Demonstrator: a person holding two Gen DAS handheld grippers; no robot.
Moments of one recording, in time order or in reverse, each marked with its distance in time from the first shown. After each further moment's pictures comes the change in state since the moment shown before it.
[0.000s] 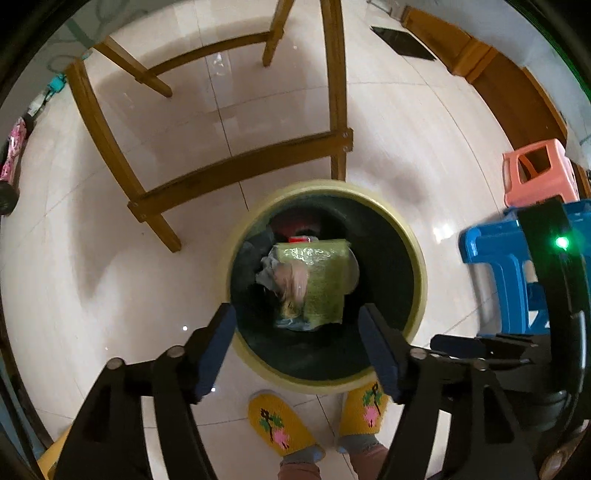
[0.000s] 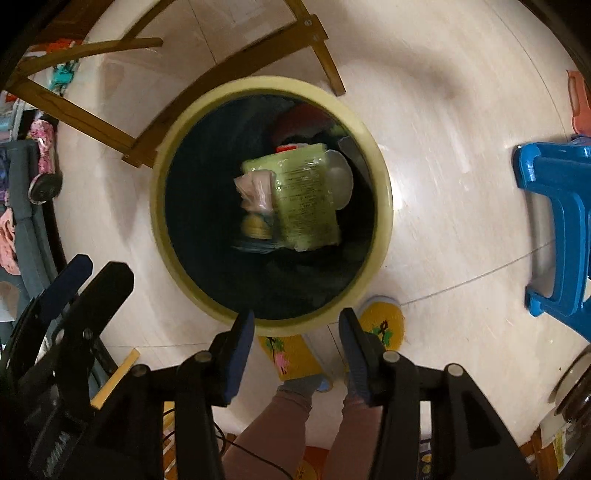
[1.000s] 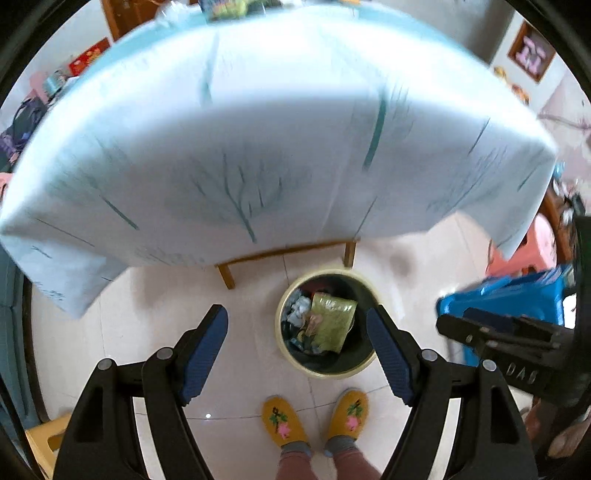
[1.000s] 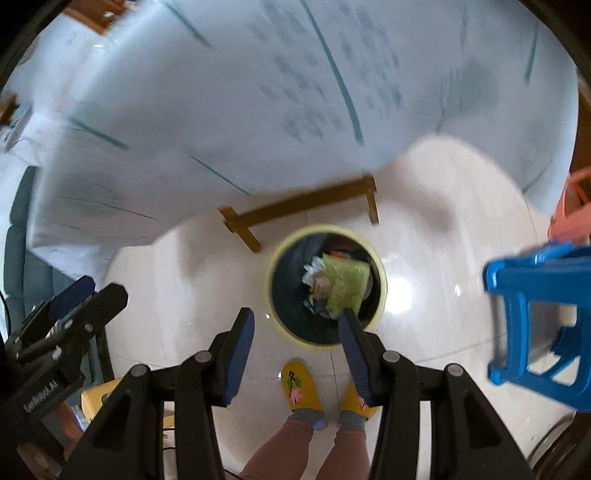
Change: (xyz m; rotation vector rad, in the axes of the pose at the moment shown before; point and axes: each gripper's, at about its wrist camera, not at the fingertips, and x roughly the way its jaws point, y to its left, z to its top) left arm -0.262 0.023 0.006 -0.136 -0.230 0.059; right arm -0.229 0.073 -0.062 -0.244 -0.372 0.040
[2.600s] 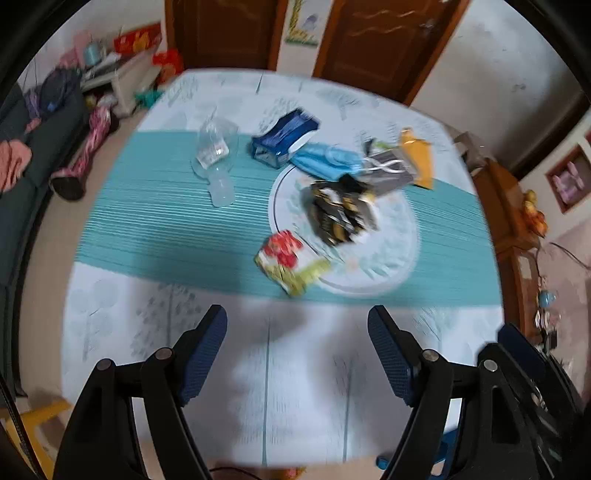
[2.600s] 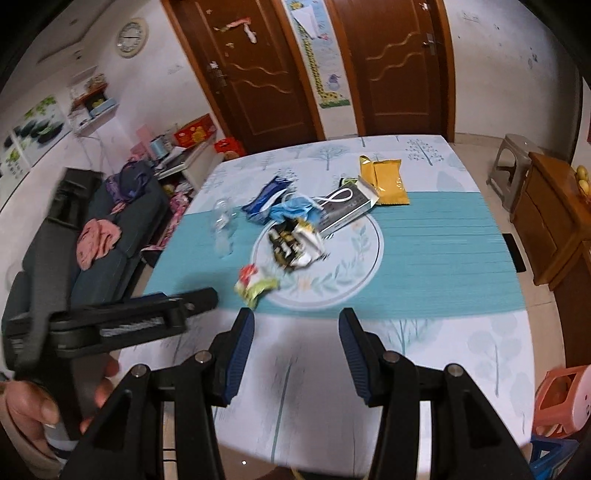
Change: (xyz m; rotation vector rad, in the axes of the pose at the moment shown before) left arm -0.050 0.081 0.283 -0.283 -0.034 -0.040; right arm -0.169 0.150 0.236 -0.300 -0.401 0.053
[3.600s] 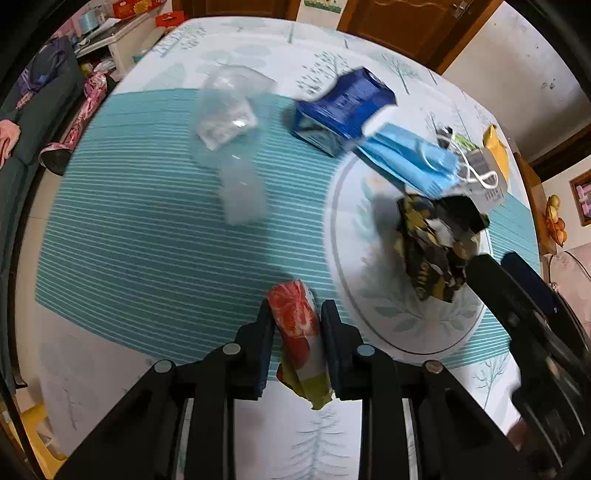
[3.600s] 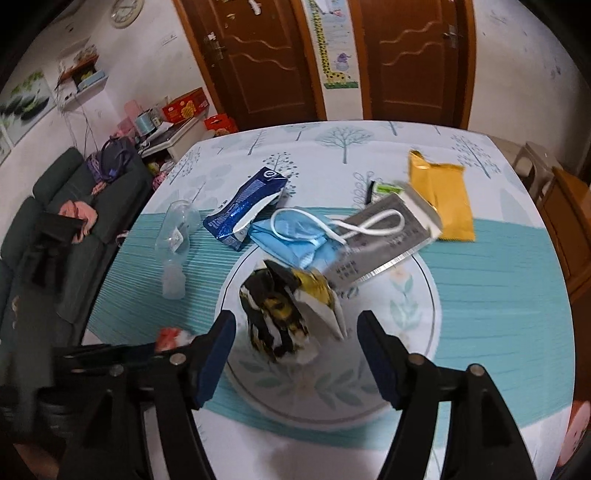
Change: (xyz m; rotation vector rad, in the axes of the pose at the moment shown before) left arm 0.097 0.047 0.057 -0.035 0.119 0.005; right arm 0.144 0.017 0.064 -0.093 0.070 -0.051
